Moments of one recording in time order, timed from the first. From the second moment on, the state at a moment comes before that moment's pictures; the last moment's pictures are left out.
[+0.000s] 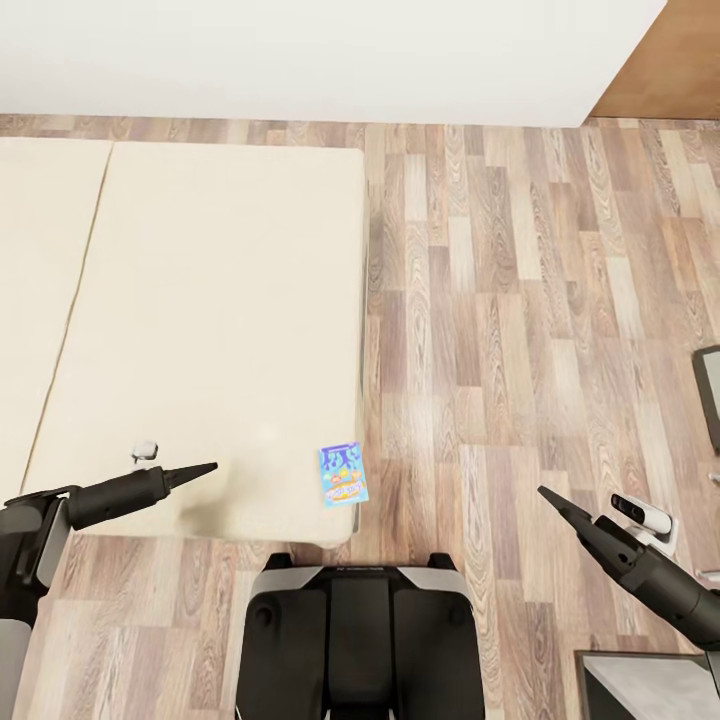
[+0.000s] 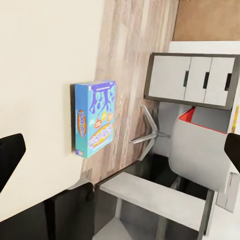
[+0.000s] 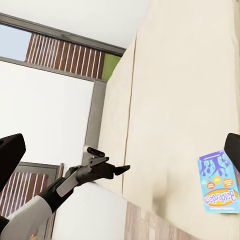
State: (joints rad) left arm -0.62 0.32 0.35 -1.06 0.10 0.81 -1.37; right arm -0.18 -0.15 -0.52 -1.57 -0.61 0.70 1.36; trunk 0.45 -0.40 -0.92
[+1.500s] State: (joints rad) left arm -0.62 0.32 0.35 -1.06 0.11 0.82 -1.37; right arm -0.18 -0.14 -0.52 -1.56 -0.61 0.69 1.37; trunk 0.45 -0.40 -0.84
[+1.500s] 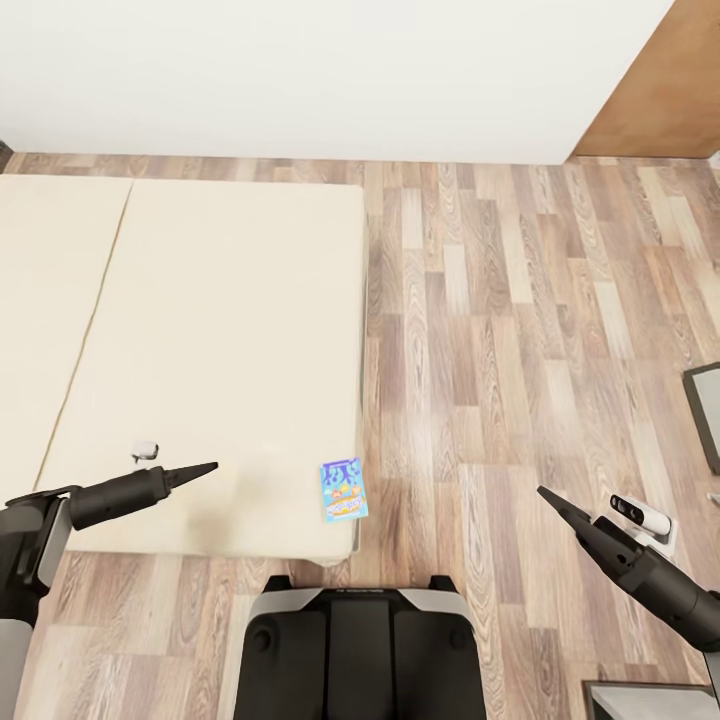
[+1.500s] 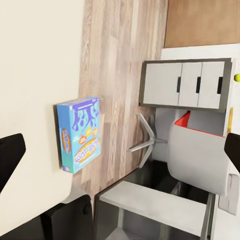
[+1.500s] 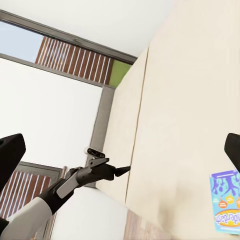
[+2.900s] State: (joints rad) left arm -0.62 0.31 0.35 -1.06 0.10 0.81 -1.36; right arm -0.18 -0.14 -0.53 -1.56 -0.61 0.69 1.37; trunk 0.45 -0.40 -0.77
